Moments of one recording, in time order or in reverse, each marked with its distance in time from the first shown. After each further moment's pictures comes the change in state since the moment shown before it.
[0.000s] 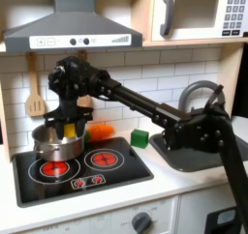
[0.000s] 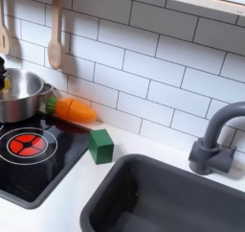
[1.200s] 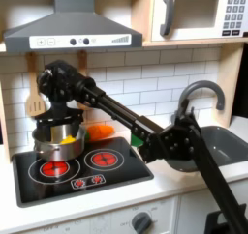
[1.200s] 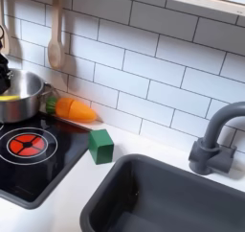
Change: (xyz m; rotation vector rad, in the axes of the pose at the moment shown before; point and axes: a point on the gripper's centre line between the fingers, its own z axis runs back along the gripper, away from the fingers) arm 0.020 0.012 -0.020 -0.031 0.014 -0.032
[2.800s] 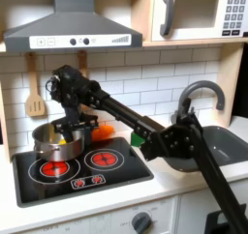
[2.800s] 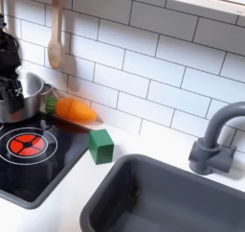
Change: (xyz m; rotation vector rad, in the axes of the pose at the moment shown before) arm -0.011 -0.038 -0.018 -0.162 0.122 -0.266
